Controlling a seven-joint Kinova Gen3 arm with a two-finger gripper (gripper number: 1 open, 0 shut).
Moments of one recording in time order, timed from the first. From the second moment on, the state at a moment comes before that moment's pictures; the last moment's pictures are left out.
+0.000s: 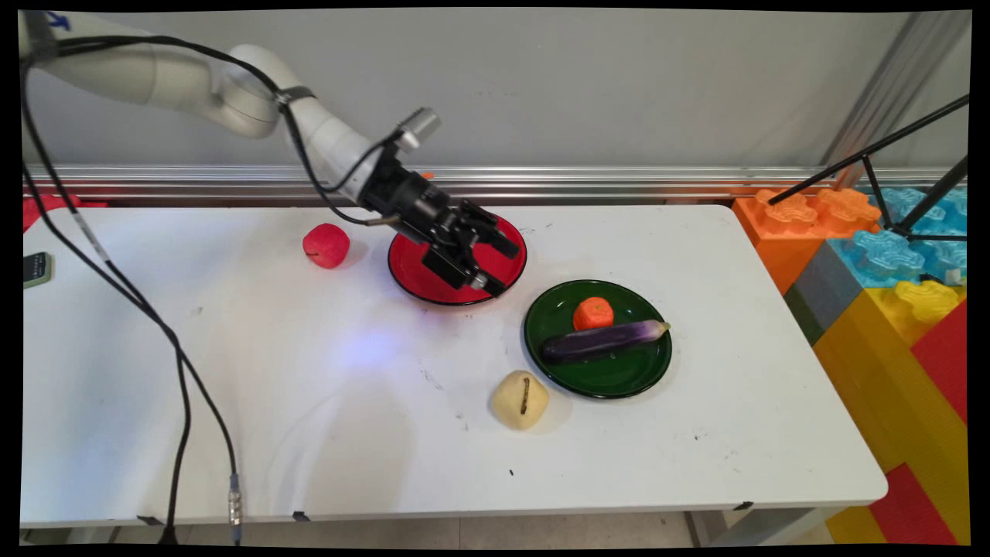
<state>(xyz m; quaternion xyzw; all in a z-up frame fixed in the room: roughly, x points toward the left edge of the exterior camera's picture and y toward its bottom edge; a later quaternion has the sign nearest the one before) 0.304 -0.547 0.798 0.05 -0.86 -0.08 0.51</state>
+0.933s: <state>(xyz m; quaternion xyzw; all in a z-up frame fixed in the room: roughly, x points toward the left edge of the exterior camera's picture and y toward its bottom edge) 0.216 -0.563 0.745 0.03 -0.87 -0.08 0.48</state>
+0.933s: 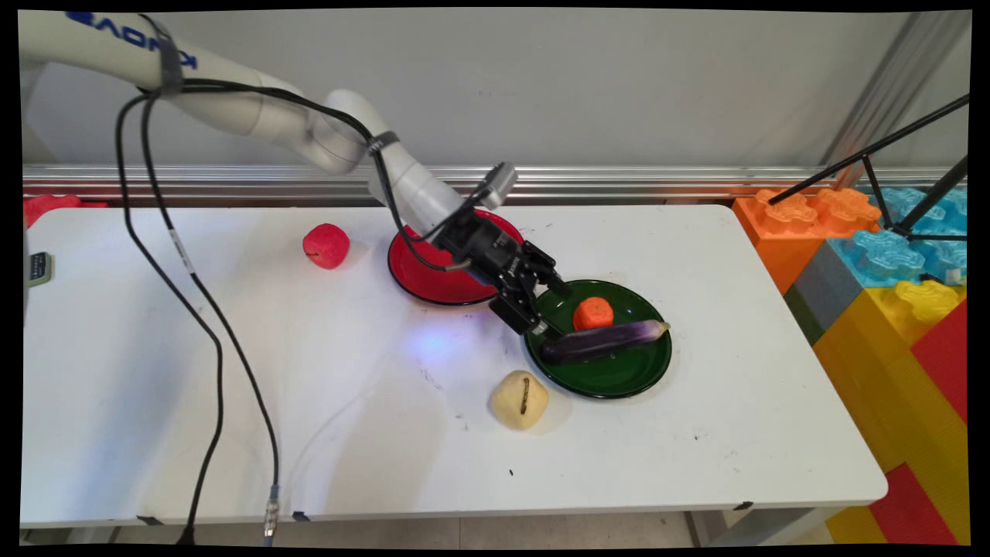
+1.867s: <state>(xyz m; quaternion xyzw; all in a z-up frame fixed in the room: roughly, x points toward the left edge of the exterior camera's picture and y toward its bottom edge) 0.177 -0.575 0.700 0.01 -0.88 -0.07 0.46</state>
